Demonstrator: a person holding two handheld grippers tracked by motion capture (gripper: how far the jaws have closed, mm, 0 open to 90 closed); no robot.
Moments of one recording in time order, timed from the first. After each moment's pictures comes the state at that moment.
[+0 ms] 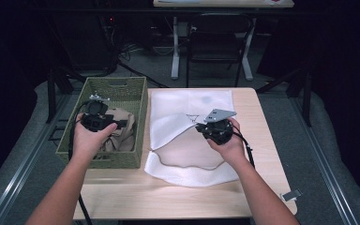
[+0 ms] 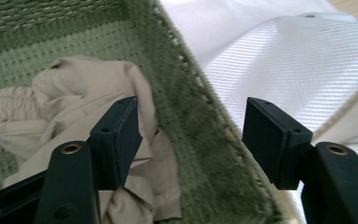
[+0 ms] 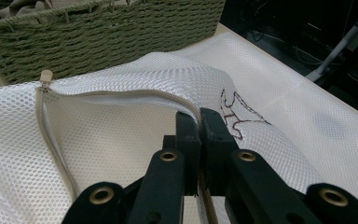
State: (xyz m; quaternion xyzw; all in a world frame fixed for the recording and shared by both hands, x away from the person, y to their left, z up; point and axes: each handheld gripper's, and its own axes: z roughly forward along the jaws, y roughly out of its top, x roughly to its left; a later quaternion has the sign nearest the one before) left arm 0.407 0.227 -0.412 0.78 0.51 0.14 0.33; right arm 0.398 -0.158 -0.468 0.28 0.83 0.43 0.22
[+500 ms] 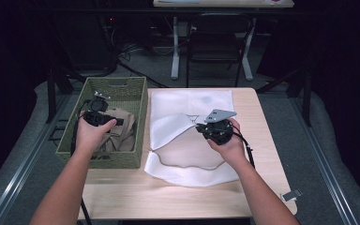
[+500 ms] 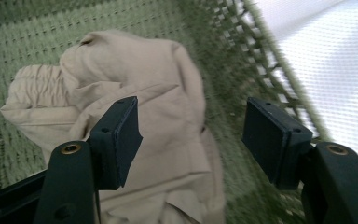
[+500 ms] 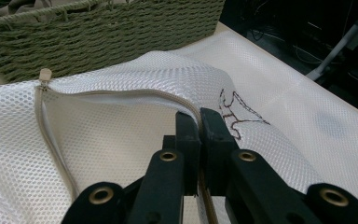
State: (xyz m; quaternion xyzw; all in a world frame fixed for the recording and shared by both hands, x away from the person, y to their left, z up) left arm 0.451 0.239 -0.446 0.78 0.55 0.14 0.26; right arm 0.398 -0.159 -0.469 0.29 0.83 0.43 0.22
